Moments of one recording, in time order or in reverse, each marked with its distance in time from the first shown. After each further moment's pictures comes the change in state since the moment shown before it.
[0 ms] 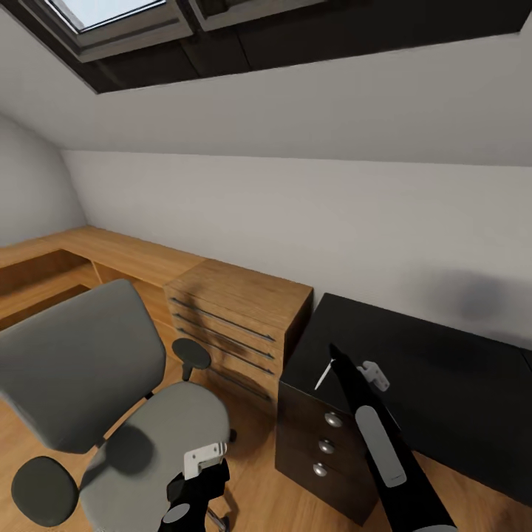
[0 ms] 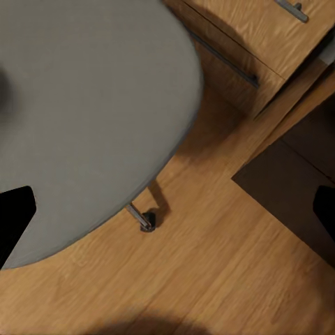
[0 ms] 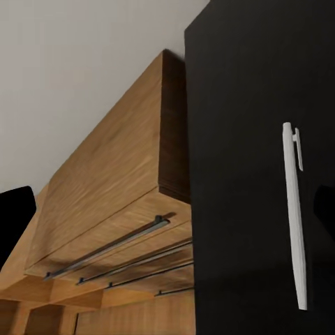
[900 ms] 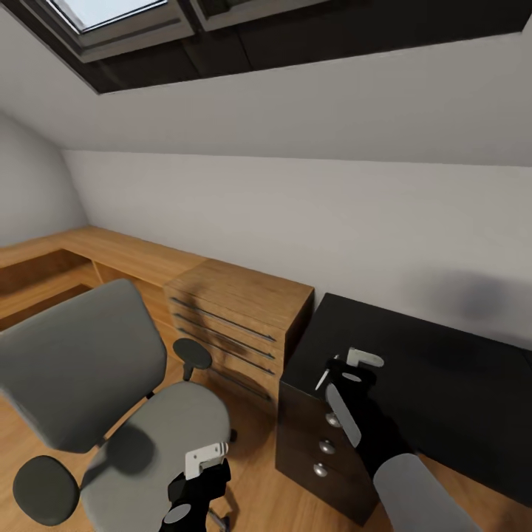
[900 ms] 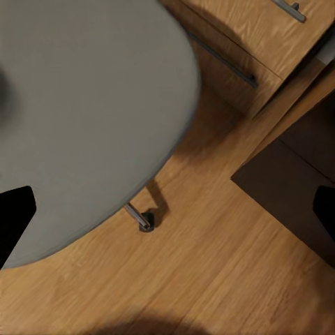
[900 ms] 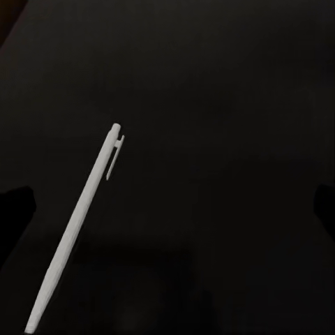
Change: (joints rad) left arm 0.000 -0.001 -0.006 -0.003 -0.001 0.001 0.000; right arm -0.237 -0.002 0.142 0.328 0.579 0.279 -0.429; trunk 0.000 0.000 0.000
